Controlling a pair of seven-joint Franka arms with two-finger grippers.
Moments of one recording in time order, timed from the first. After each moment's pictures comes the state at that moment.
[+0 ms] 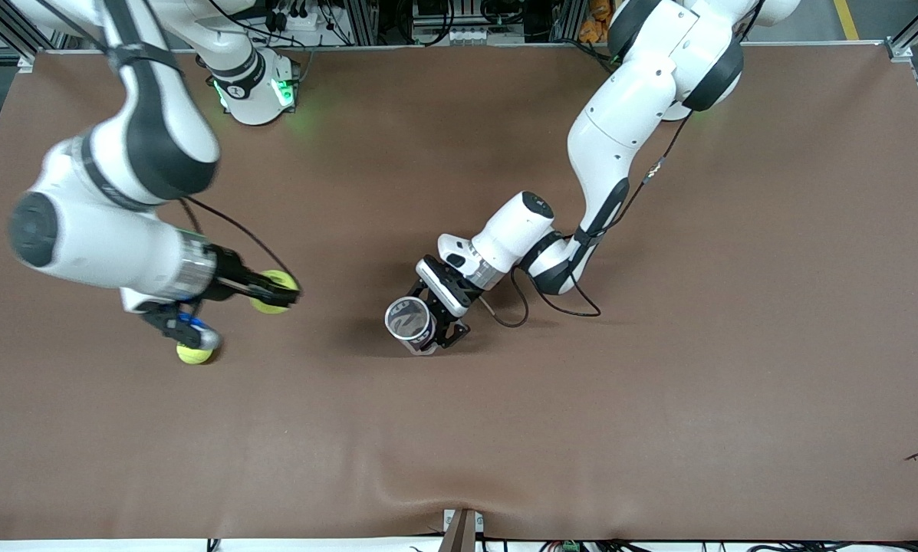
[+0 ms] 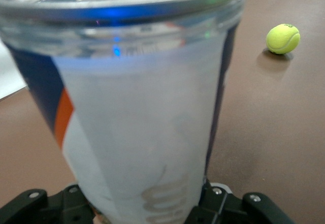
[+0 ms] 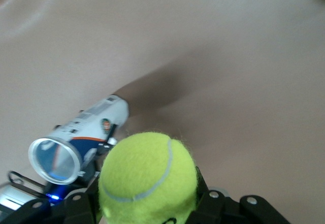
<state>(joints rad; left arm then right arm) -0.58 1.05 -0.20 -1.45 0.30 3.48 0.00 0.23 0.41 0.07 -1.45 0.32 1.81 0.74</state>
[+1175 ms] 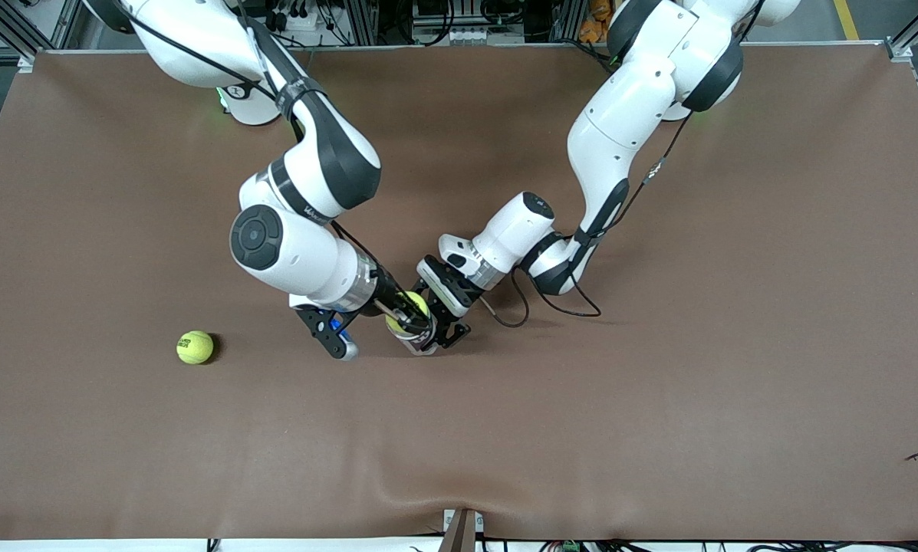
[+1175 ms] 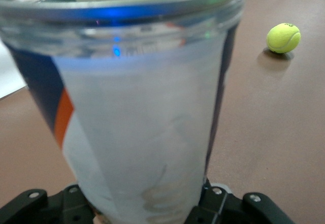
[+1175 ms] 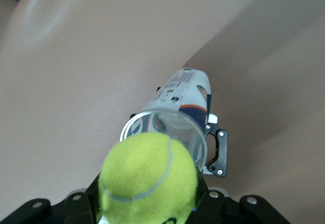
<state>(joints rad) -0.58 1.06 -0.20 -1.46 0.30 3.49 0.00 0.46 0.62 0.06 -1.28 0.34 2.04 1.15</state>
